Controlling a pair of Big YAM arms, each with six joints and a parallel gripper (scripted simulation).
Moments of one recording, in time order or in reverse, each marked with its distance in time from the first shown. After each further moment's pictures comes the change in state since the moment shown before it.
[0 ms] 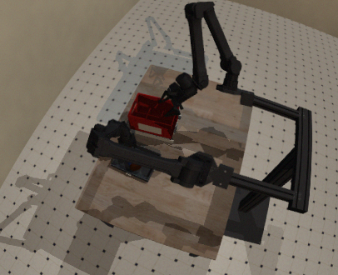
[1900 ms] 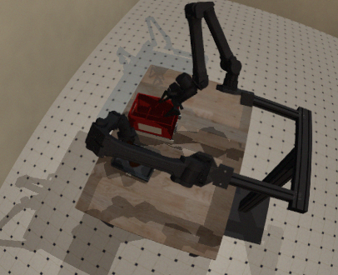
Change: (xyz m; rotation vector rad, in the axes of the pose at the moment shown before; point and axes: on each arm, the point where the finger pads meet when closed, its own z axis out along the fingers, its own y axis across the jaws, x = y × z) left arm 0.038 -0.010 -0.081 -0.006 -0.009 0.003; right arm 0.000 0.000 0.000 0.000 0.000 0.000
